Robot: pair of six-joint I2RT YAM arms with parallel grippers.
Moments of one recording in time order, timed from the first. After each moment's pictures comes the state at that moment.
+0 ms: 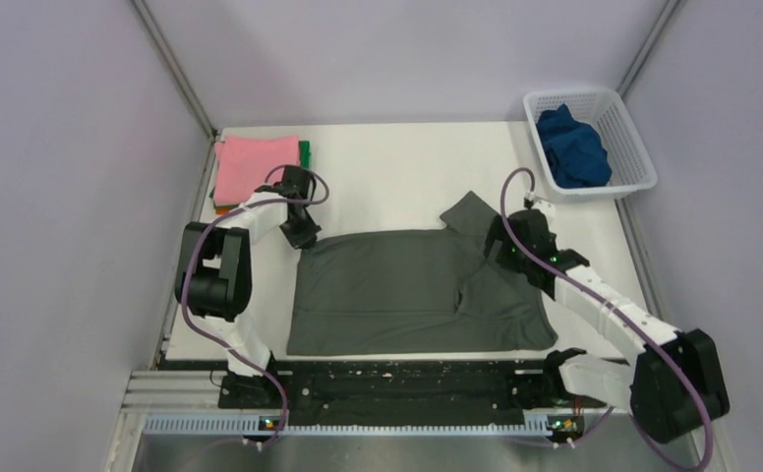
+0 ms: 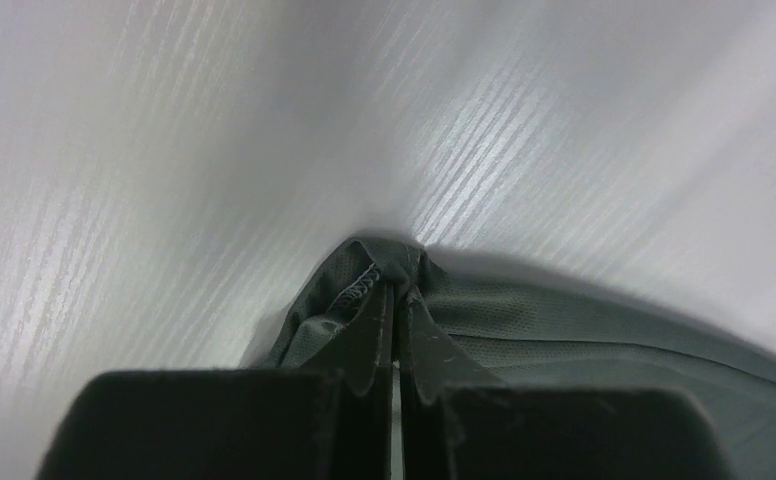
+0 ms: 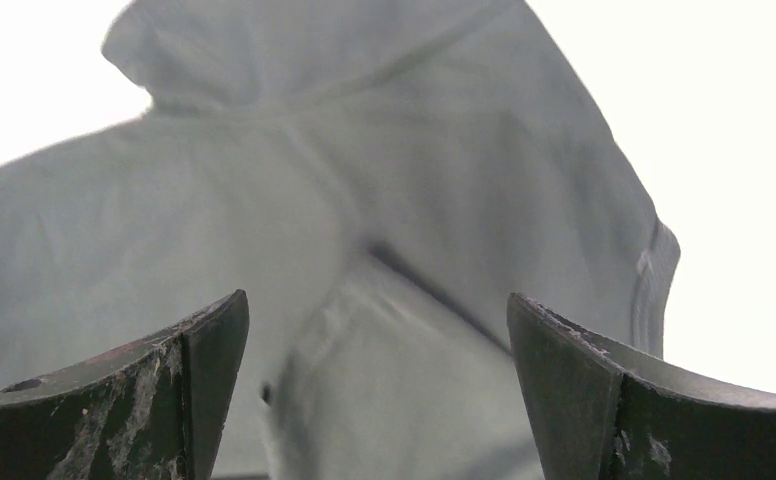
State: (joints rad) left arm -0.17 1.80 1.17 -0.63 -0.14 -0.76; right arm 0.38 1.06 0.58 -0.34 0.23 0.61
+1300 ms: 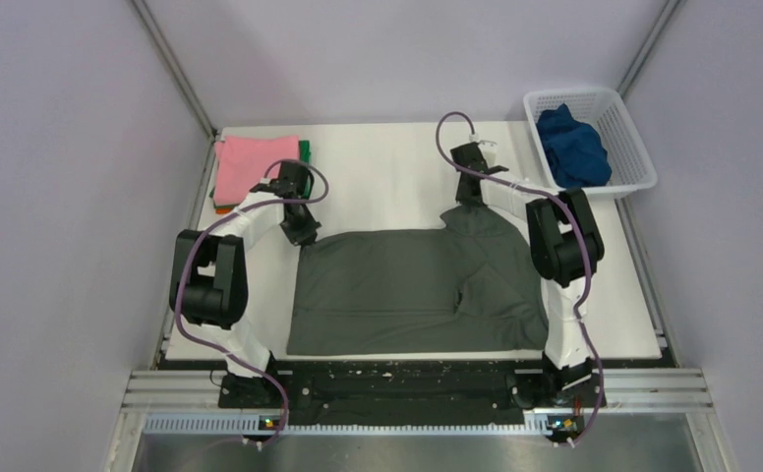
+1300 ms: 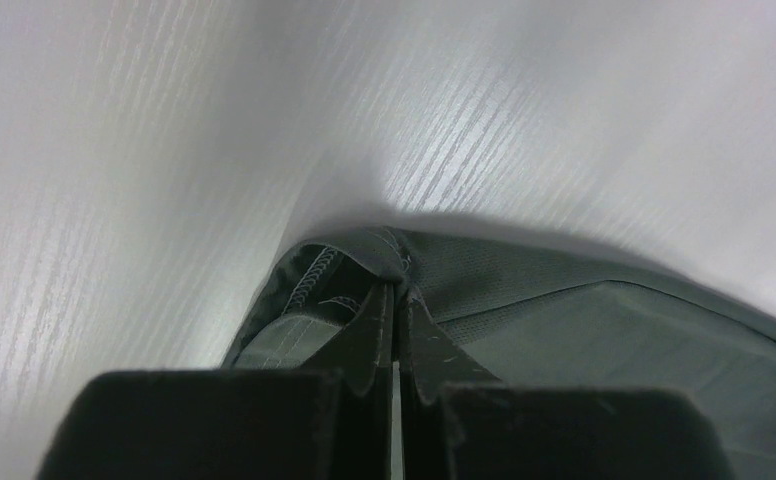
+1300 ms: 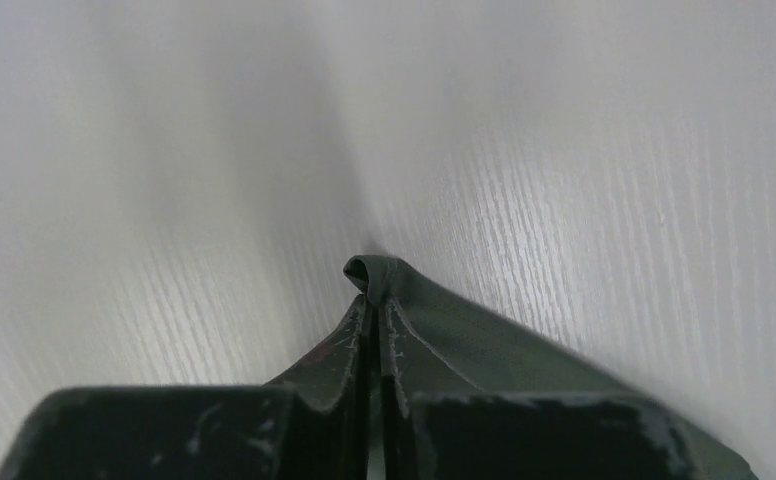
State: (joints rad) left arm -0.18 1.74 1.17 -0.64 -0.09 -0.73; right arm 0.38 2.11 1.50 -0.35 0.39 0.49
